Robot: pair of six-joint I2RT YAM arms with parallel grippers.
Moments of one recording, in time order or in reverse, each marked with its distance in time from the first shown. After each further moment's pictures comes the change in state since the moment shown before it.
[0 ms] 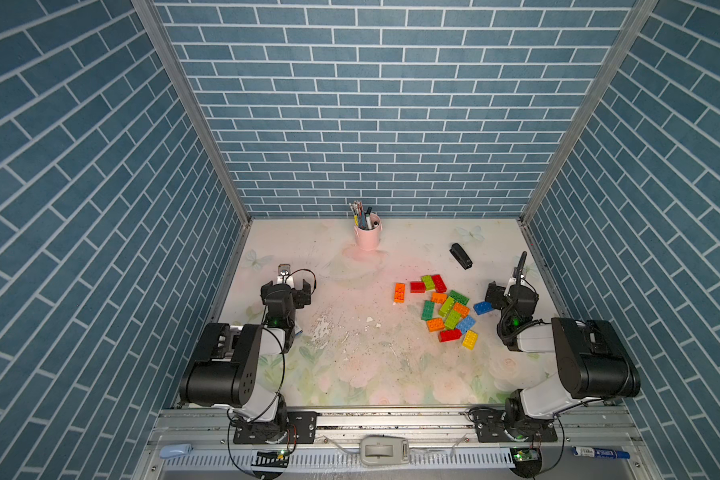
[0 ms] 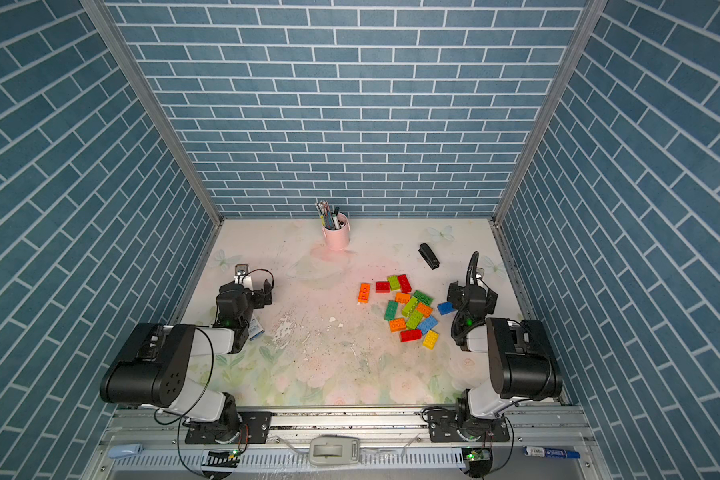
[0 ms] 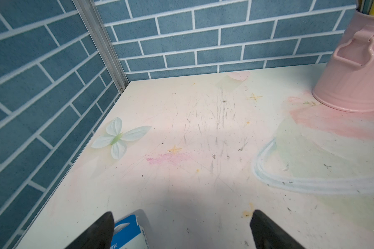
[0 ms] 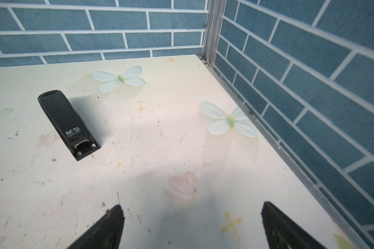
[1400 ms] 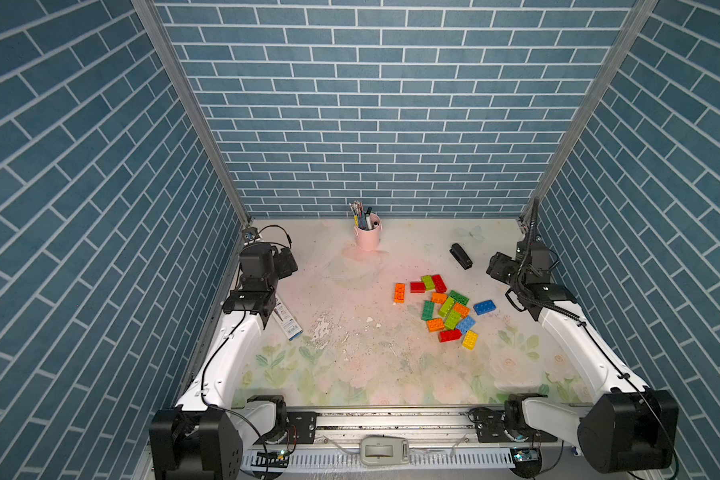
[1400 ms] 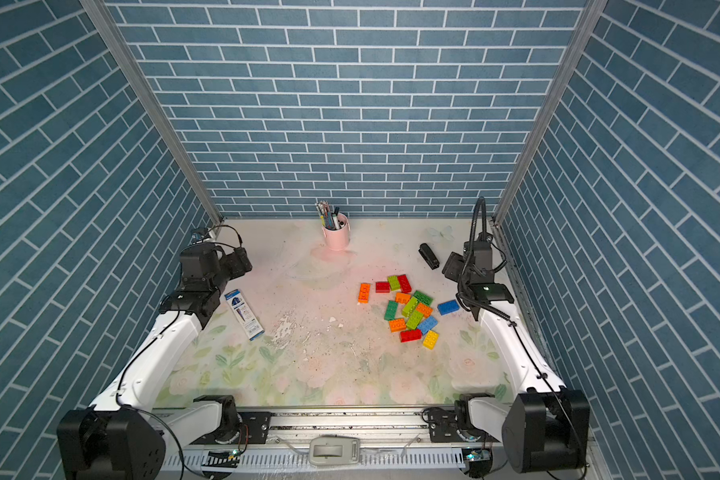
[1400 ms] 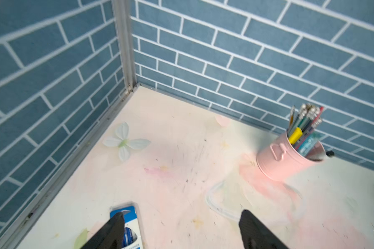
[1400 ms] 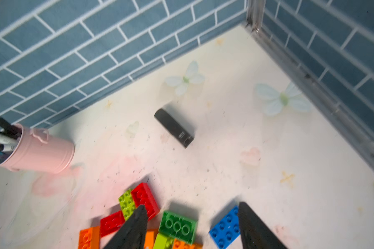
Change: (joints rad) left arm -0.013 -0.396 0.533 -1.088 0.090 -0.390; right arm 0.183 -0.299 0.637 -1.289 -0.197 0.476
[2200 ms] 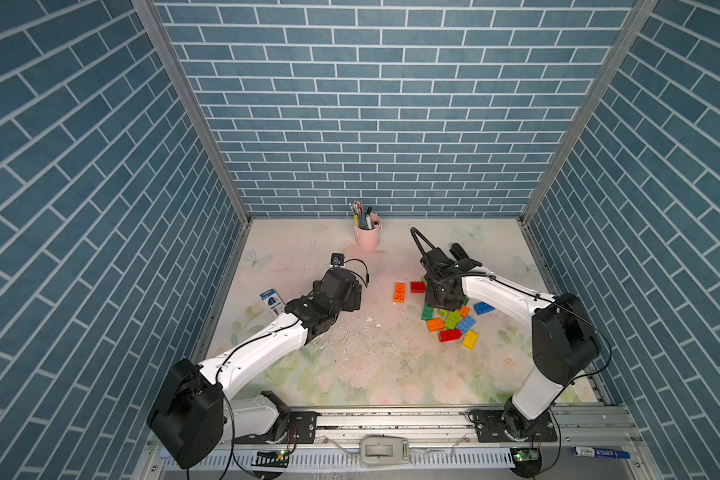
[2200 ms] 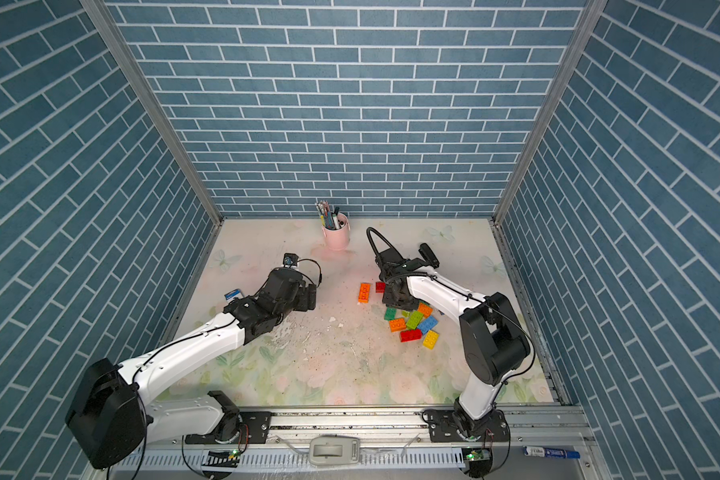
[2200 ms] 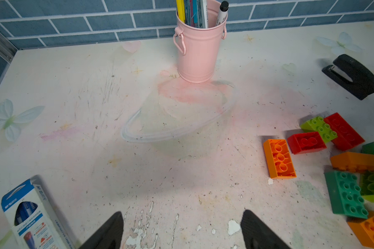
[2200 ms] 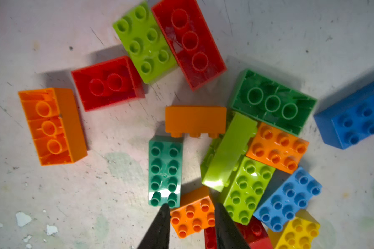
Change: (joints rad) left arm -0.575 0.124 -0.068 -0.020 -0.240 -0.033; right arm 0.438 0.444 0.208 -0.396 0.051 0.255
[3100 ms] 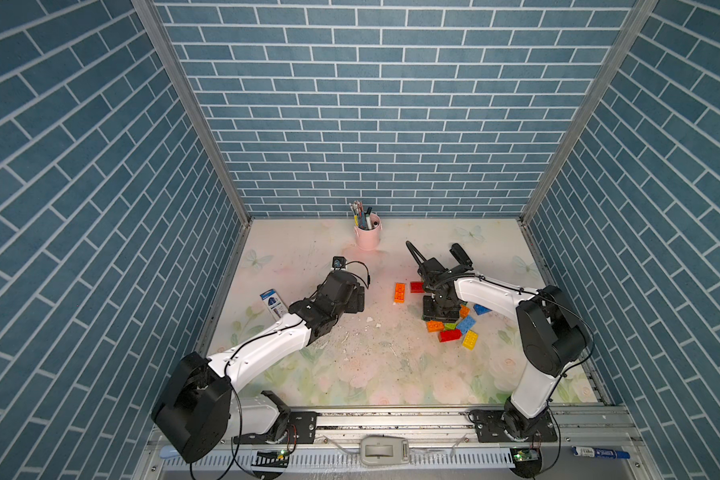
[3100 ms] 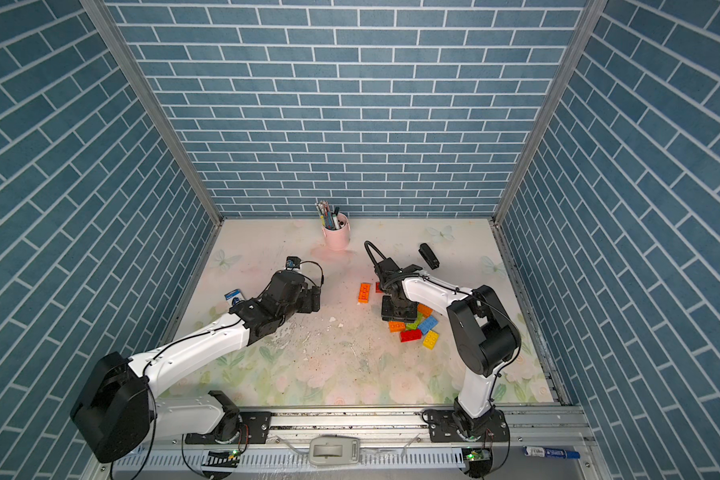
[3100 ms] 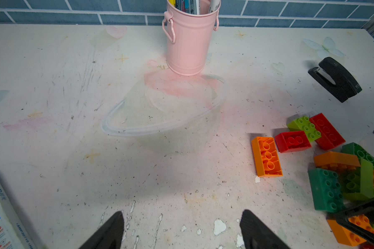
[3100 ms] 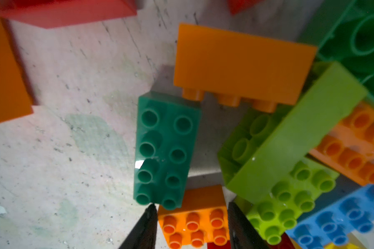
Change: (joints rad) left arm 0.000 0.020 -0.034 0.060 0.050 -0.060; right arm 0.008 0.104 -0.021 0.027 -0.130 -0.112
